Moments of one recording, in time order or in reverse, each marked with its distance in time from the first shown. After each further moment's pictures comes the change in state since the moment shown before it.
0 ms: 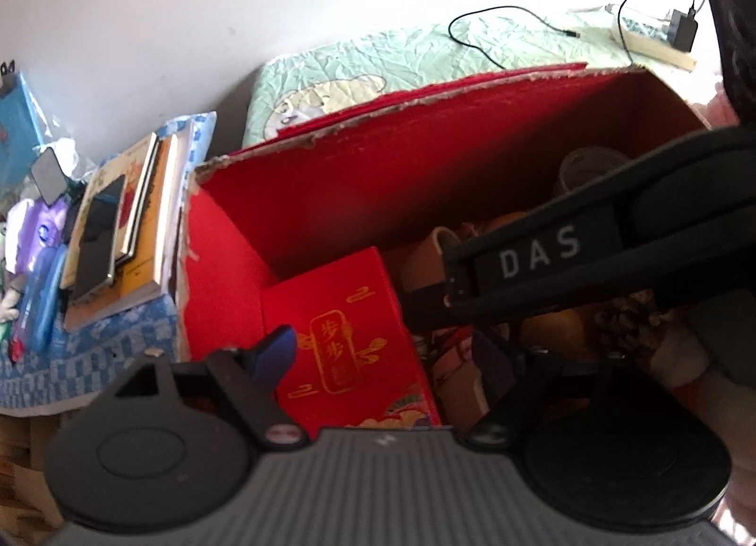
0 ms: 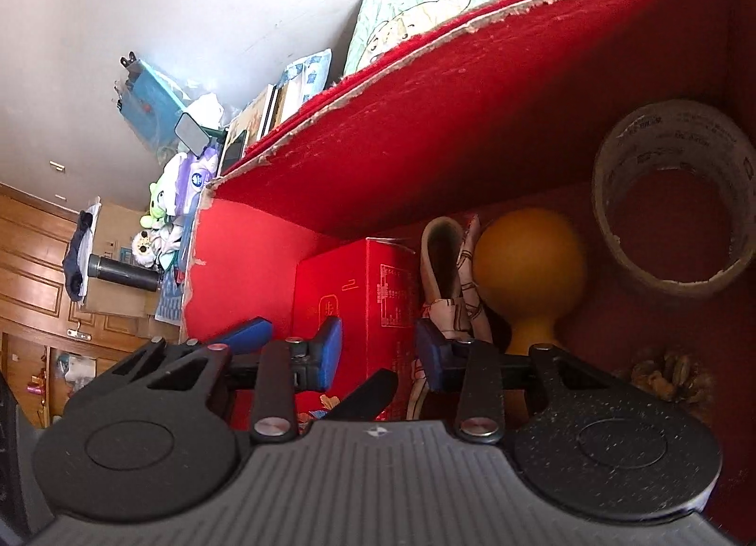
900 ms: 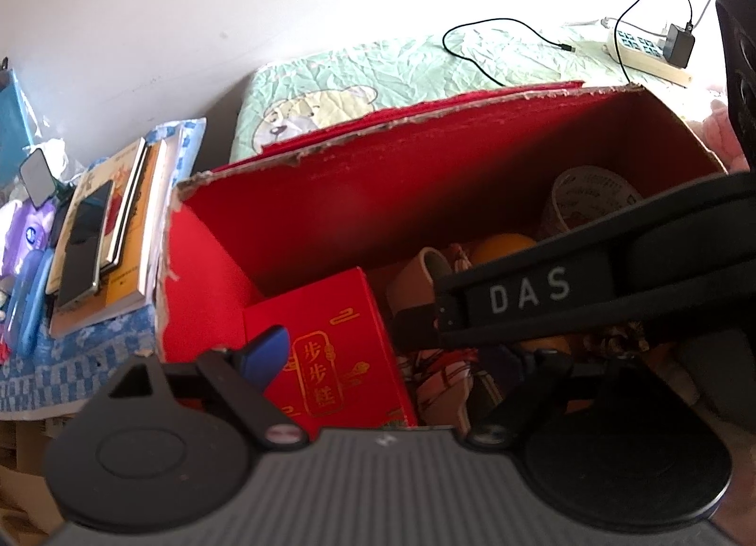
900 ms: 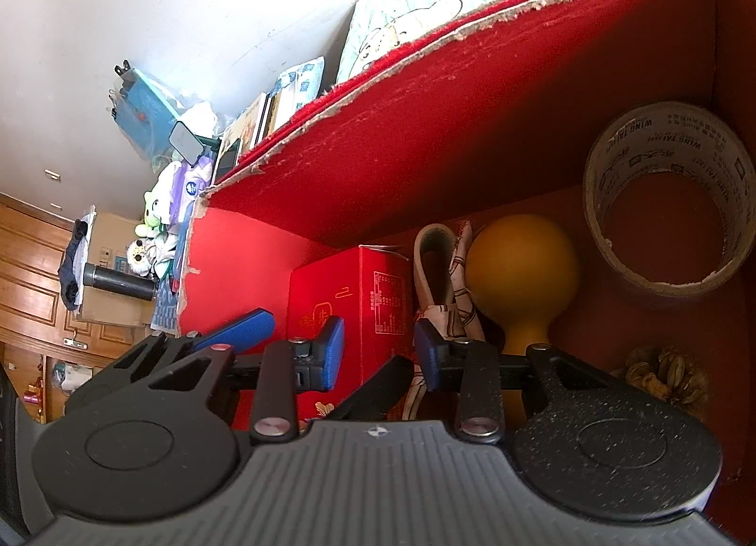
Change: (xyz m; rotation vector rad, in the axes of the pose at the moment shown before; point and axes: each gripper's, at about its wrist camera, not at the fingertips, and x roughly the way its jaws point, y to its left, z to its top) left arm 0.007 -0.005 0.008 -0.012 -0.017 -0.015; right arm 0.002 -0.003 0.002 0.006 -0.017 -0.010
